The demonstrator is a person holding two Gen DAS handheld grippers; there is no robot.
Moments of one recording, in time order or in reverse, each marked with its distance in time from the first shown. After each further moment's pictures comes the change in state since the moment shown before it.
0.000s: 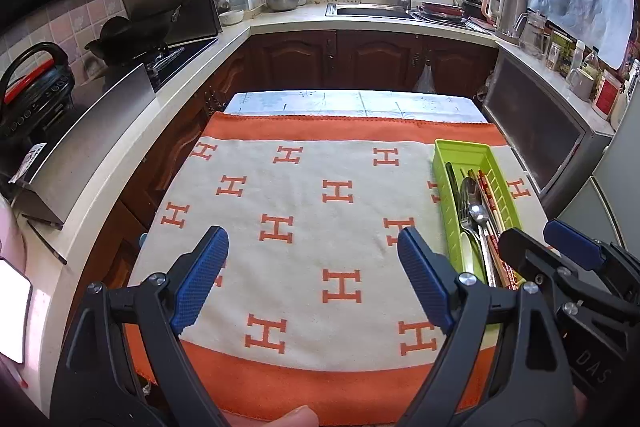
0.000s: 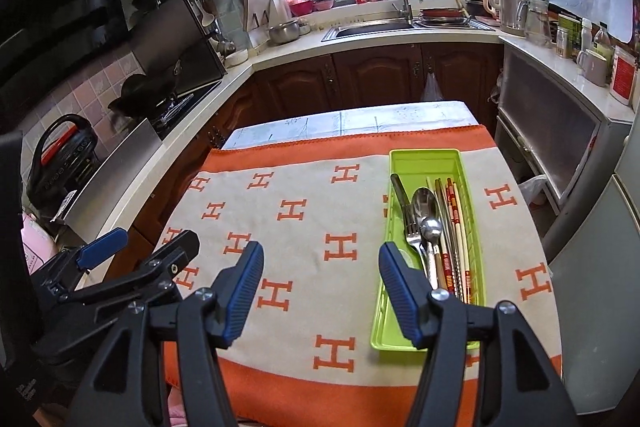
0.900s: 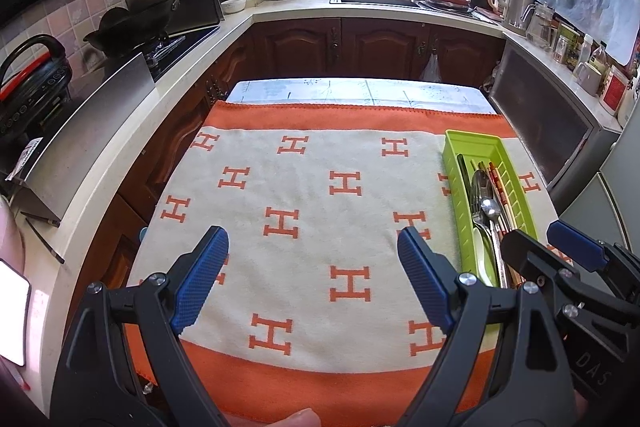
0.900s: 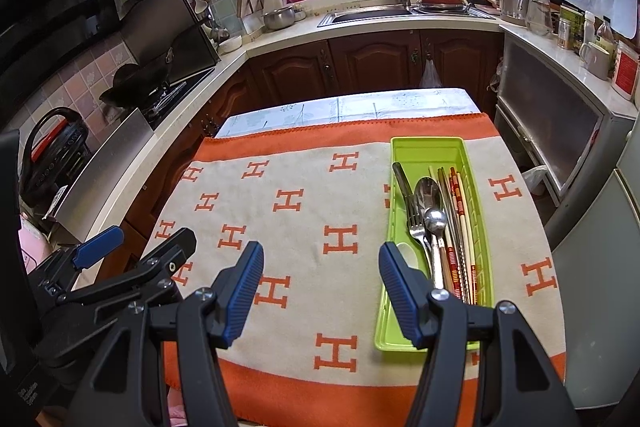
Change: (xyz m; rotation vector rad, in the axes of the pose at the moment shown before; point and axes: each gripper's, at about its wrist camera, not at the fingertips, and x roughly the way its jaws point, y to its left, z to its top) left arm 0.023 0.003 0.002 -0.004 0.043 0.017; right arm 0.018 0.004 0.002 0.007 0.051 -0.016
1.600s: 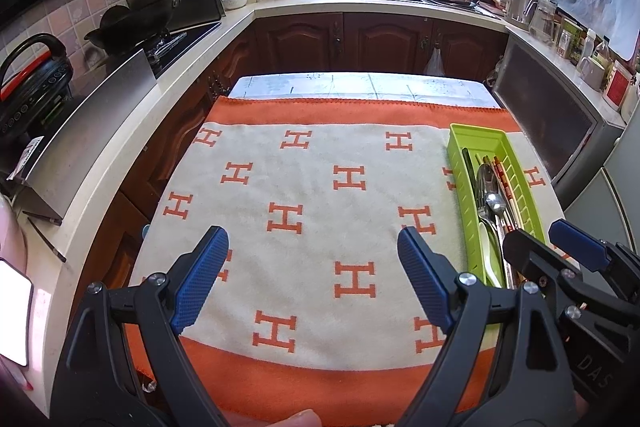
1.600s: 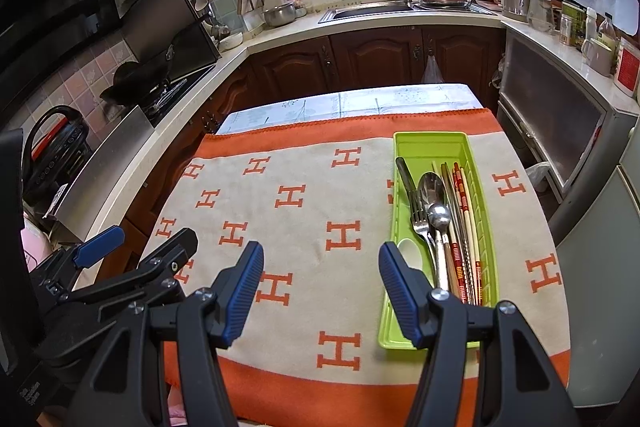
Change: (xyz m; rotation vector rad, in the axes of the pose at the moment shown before) left arm 0.003 0.001 -0.003 0.004 0.014 0.008; right arm 0.006 -0.003 -0.001 -0.005 0.010 0.006
